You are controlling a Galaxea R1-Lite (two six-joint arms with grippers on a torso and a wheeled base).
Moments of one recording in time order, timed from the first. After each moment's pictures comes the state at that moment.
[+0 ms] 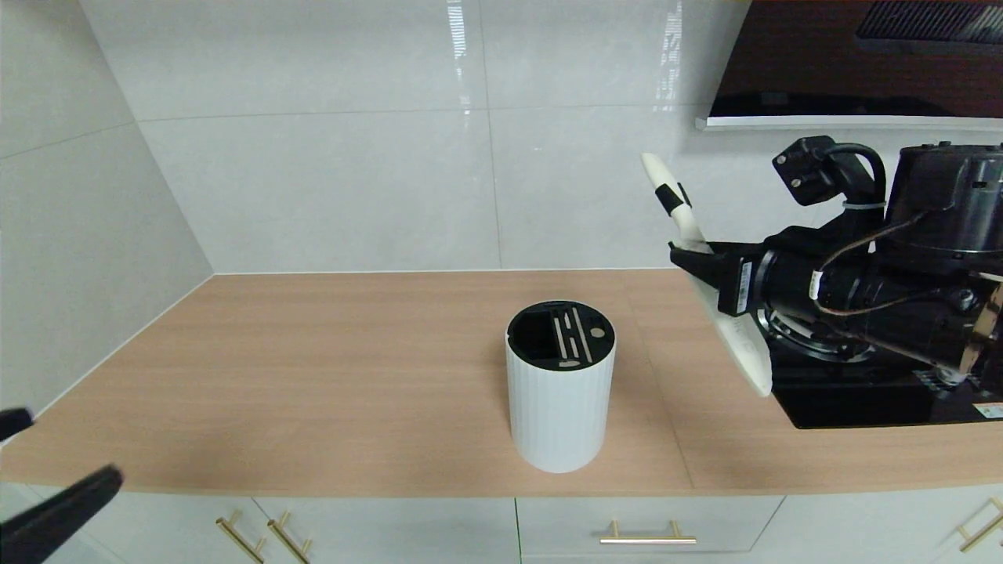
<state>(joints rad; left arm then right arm) -0.08 0.69 -0.59 0.04 -0.31 0.00 0.52 1.58 -0.94 -0.54 -0.02 0.01</state>
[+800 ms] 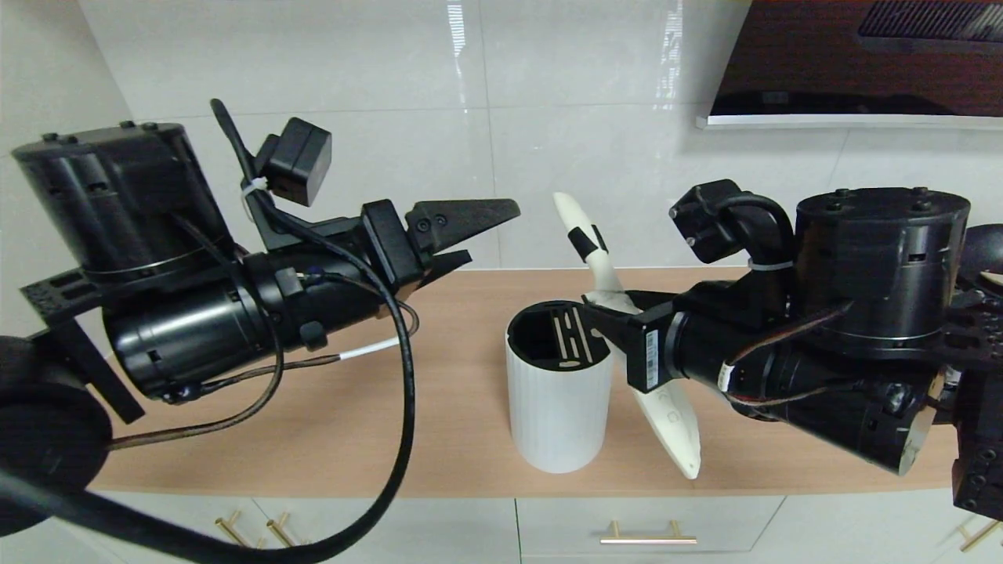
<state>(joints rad) -0.54 1.56 -0.88 -0.70 -0.36 -0.72 0.85 1.62 -0.94 -0.52 -0.27 0.08</state>
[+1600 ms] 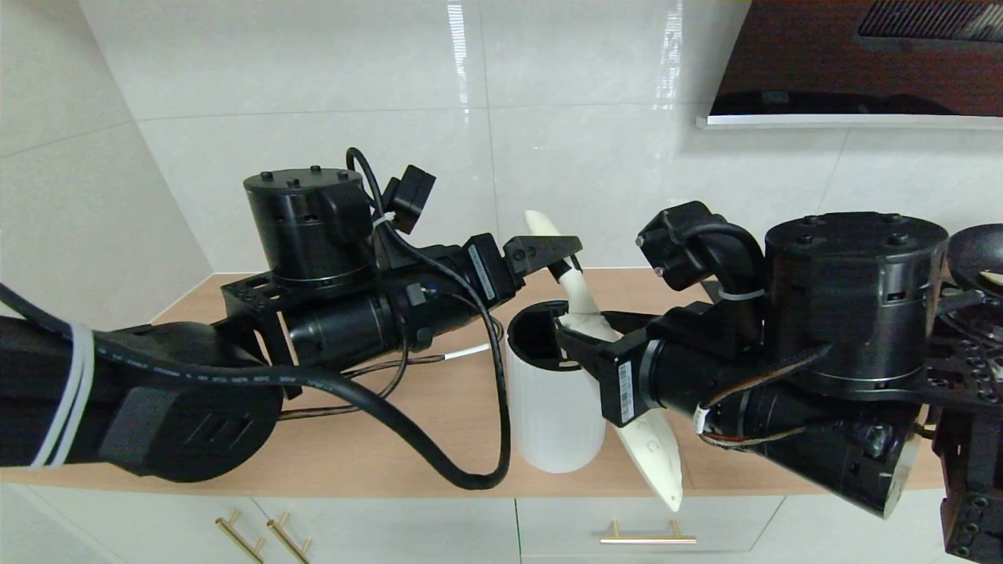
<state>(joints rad) -0.60 1.77 -1.00 -0.72 -0.30 -0.73 0.93 1.64 -0.93 -0.52 -0.30 0.09</state>
